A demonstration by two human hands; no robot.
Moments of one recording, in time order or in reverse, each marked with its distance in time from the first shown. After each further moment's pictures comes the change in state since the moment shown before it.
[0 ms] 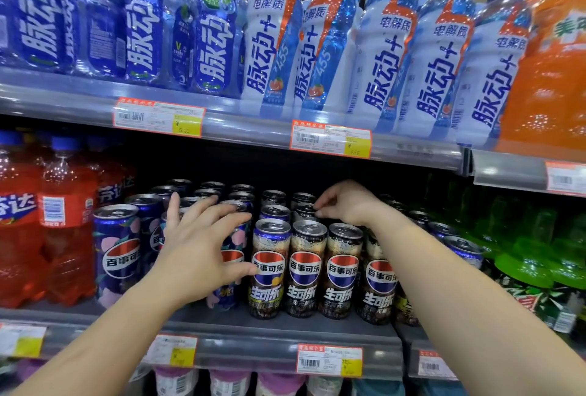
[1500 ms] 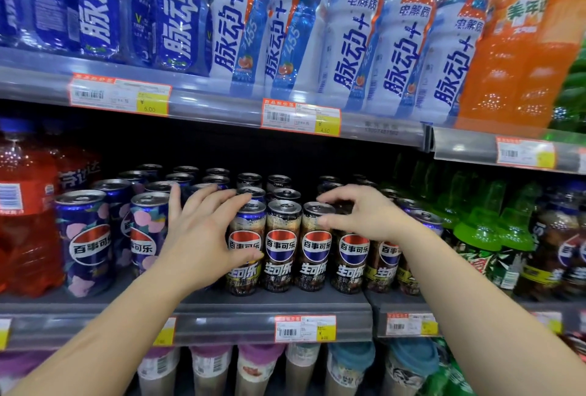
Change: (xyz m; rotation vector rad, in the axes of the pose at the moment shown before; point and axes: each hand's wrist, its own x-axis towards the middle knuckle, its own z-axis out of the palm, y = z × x) left_hand 0.001 0.036 0.013 -0.058 0.029 0.006; right_hand -0.098 0.035 -0.007 0.164 0.137 -0.099
